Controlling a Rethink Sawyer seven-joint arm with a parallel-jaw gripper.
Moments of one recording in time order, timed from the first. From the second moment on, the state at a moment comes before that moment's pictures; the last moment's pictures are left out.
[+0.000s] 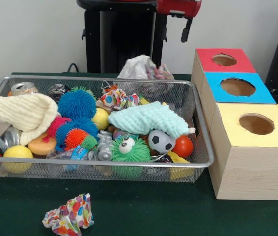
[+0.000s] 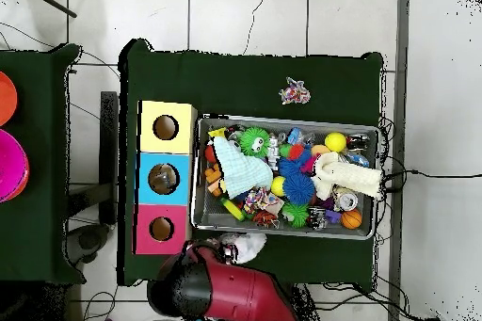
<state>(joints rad) -0.02 -0.94 -0.15 2.21 0.05 0.34 1.62</state>
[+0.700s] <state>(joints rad) -0.24 -0.92 -0.12 2.16 0.05 0.34 1.62</state>
